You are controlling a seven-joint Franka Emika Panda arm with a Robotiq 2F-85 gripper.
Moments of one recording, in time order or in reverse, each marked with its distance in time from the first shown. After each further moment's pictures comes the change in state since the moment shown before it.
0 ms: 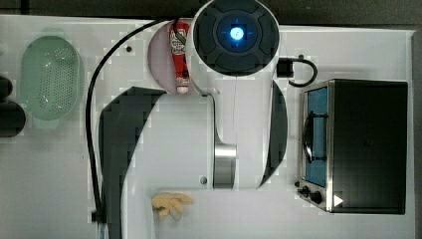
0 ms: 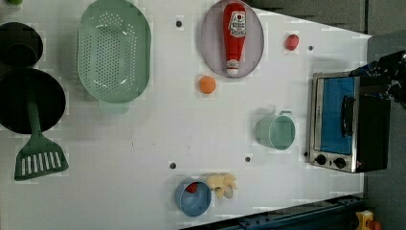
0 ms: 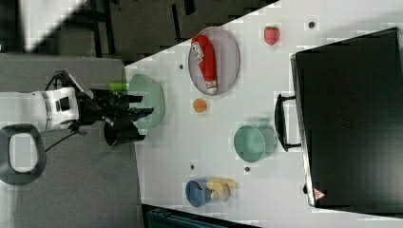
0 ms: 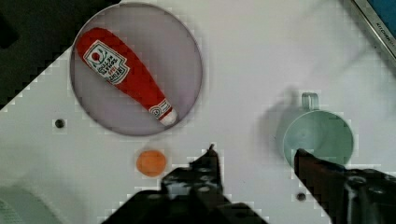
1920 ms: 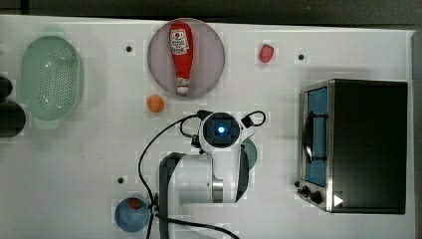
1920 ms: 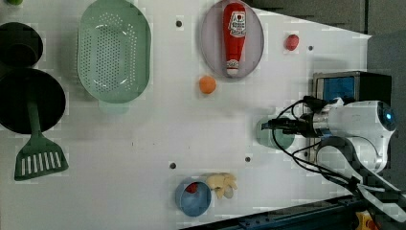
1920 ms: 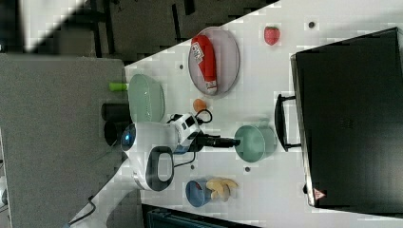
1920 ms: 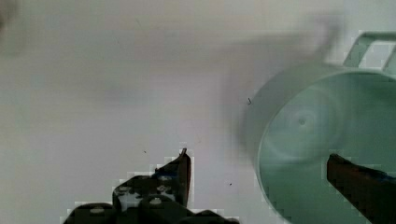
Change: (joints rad) arm -0.009 0.161 -0.007 -0.656 -0.046 0.657 -0.530
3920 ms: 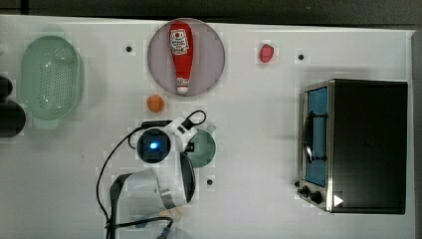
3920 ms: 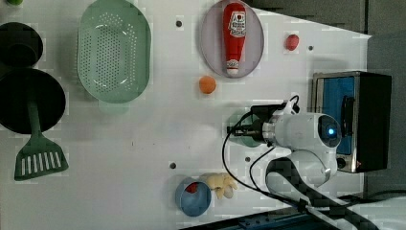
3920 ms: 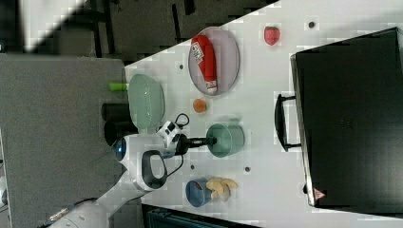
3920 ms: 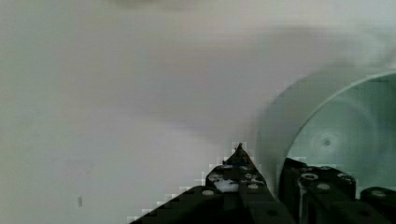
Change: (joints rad) arm 0.212 0.121 0.073 -0.027 -0.009 0.229 0.055
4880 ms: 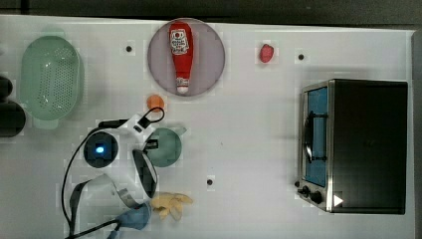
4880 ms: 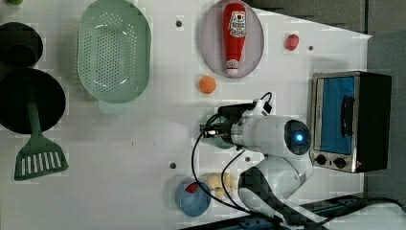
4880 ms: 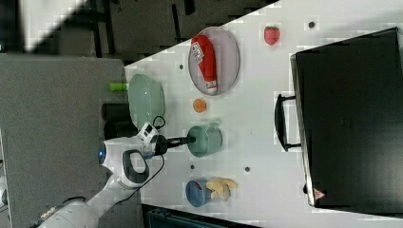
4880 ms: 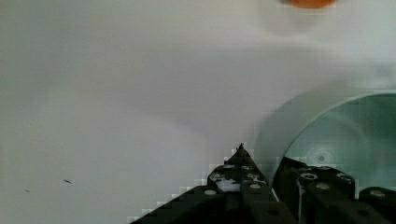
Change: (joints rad) arm 0.176 0.062 0.024 0.125 -0.009 -0.016 0.156
